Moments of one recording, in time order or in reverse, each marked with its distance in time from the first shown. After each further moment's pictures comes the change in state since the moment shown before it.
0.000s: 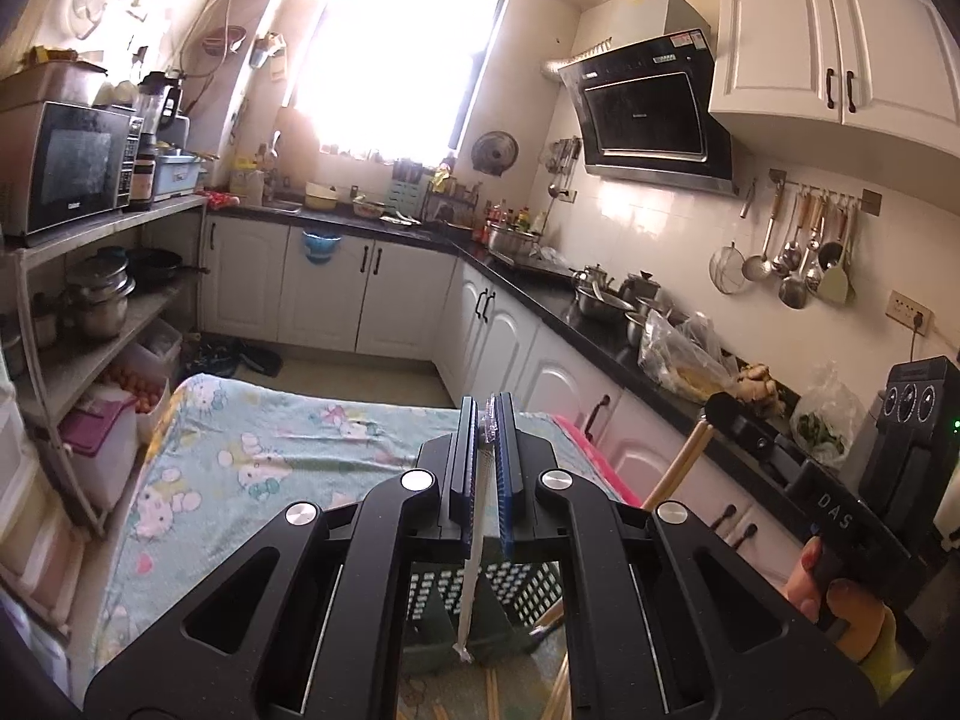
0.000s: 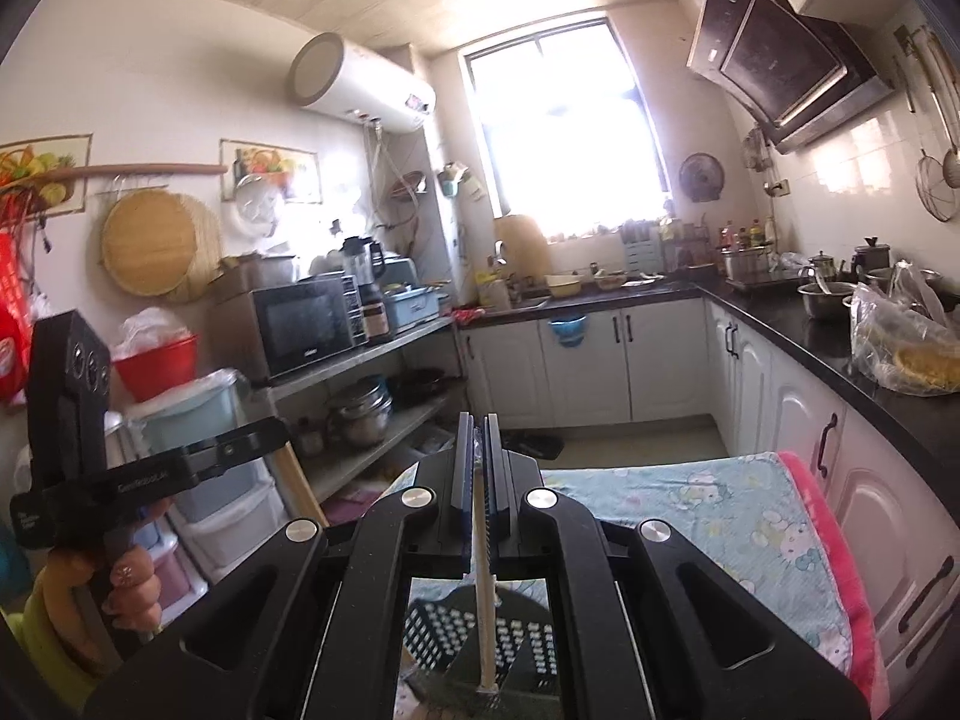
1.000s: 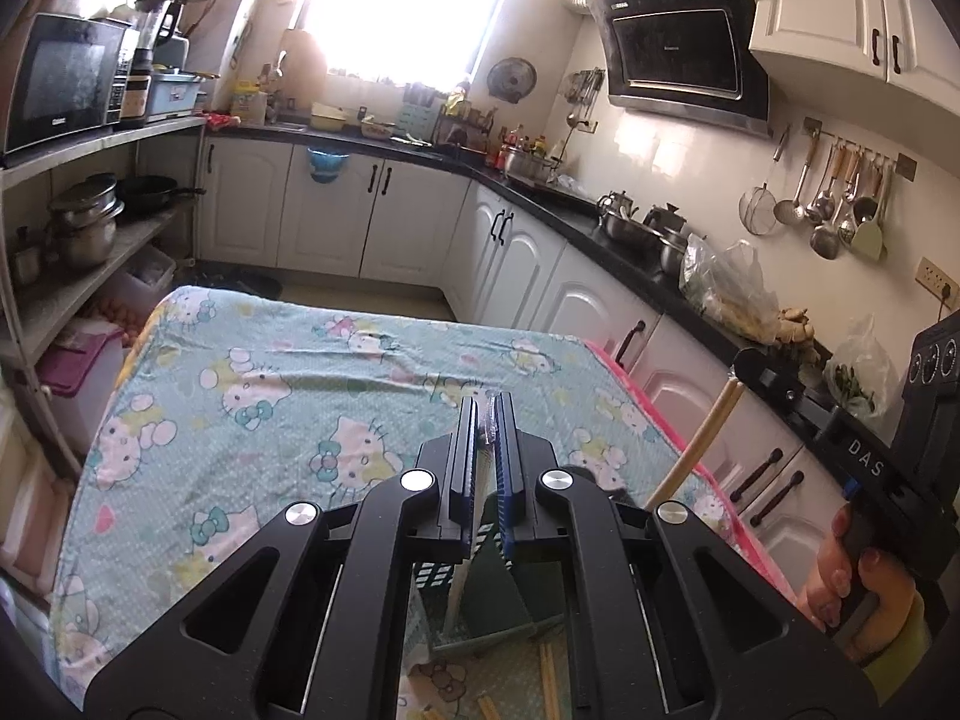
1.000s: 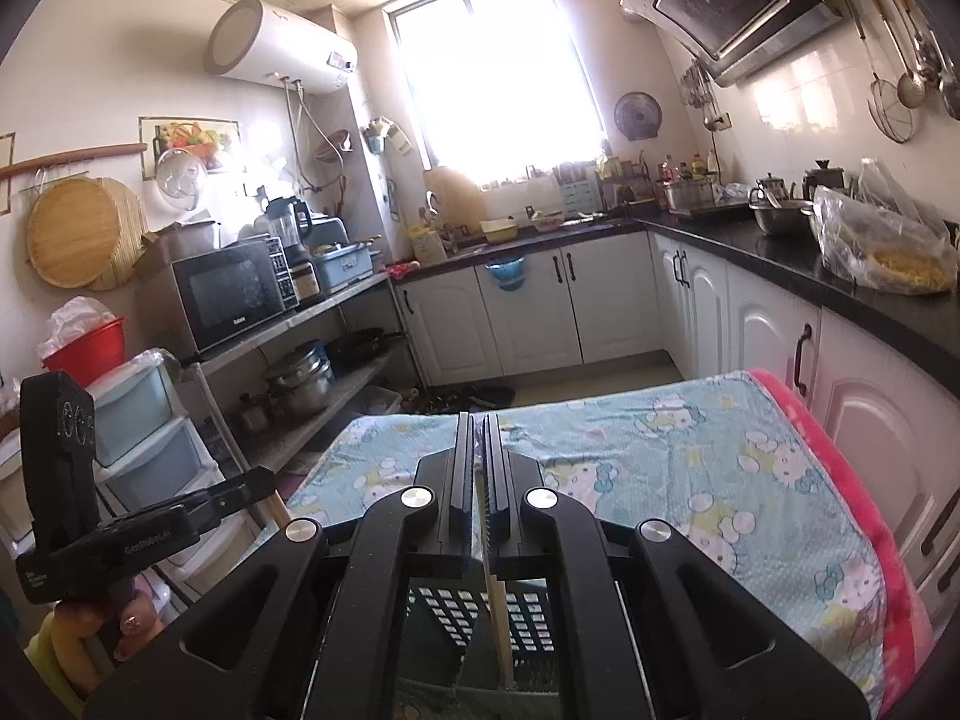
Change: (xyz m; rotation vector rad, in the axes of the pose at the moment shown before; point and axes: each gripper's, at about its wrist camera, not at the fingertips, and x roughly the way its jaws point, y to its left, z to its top) left arm 0.078 0.051 -0.063 -0.035 0.167 0.001; right arm 0.061 -0.030 -0.065 0.098 0.108 -0.138
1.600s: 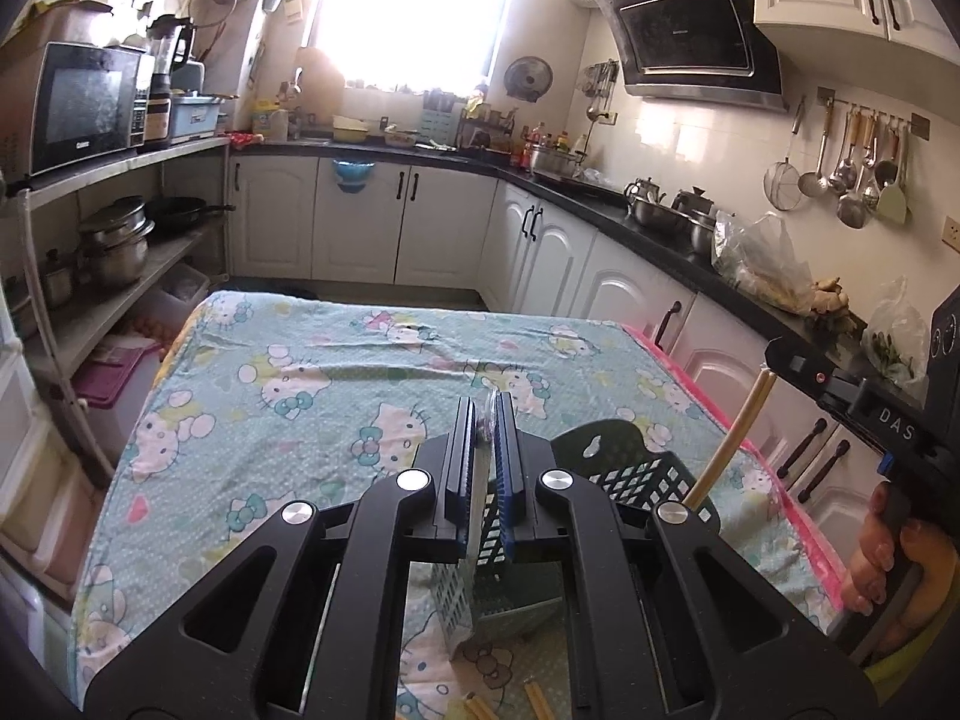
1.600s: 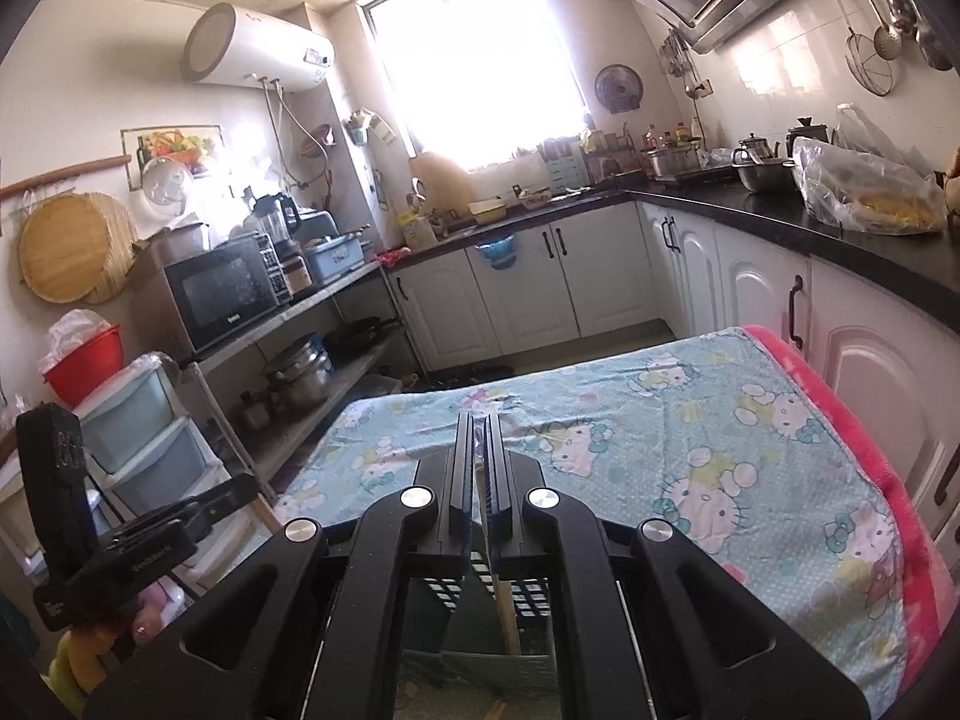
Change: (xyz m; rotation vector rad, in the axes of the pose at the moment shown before) left arm -0.002 0.000 -0.025 0.056 -0.010 0.098; right arm 0.000 -0.020 -0.020 0.067 0.038 -0.003
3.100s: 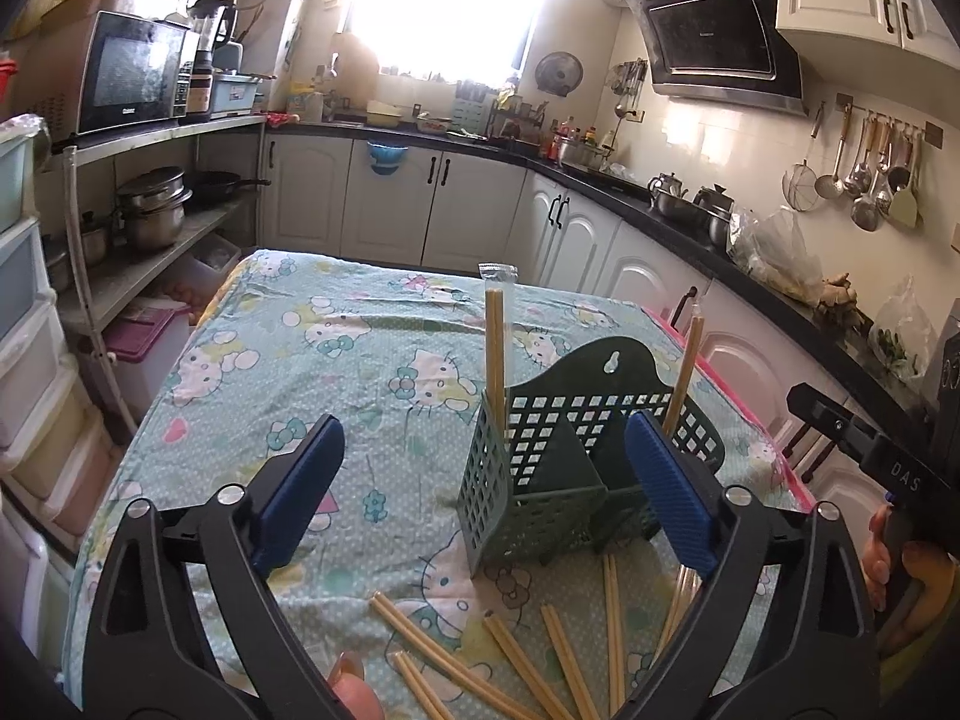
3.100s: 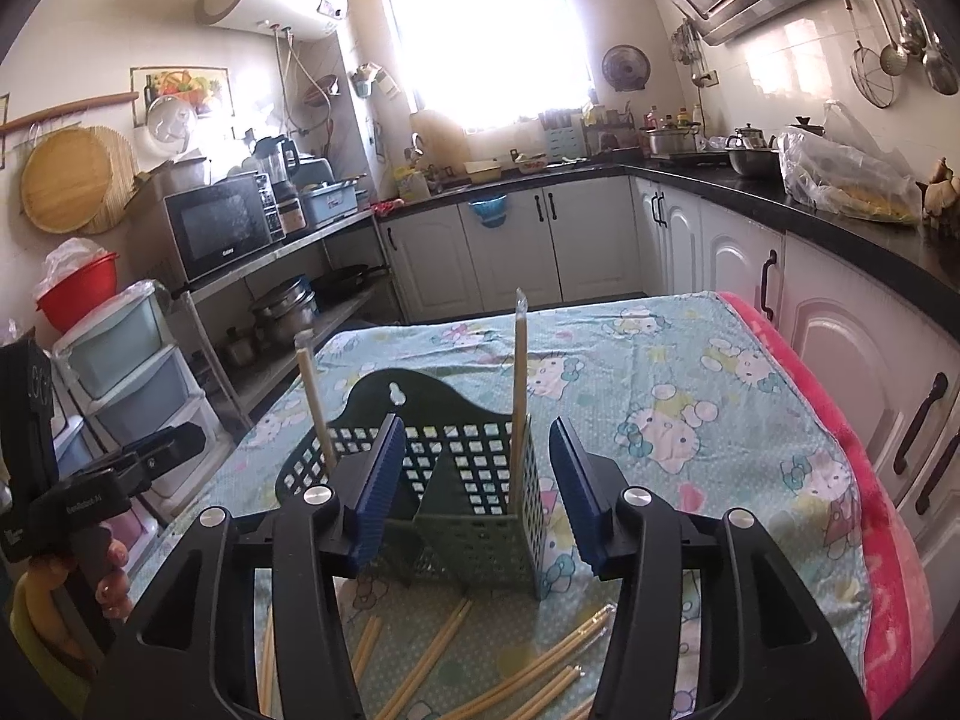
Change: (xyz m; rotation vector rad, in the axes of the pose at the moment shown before) left arm -0.043 0.014 -0.043 -0.049 0.014 0.050; right arm -0.038 0.002 -0.050 -0.087 0.094 -0.039
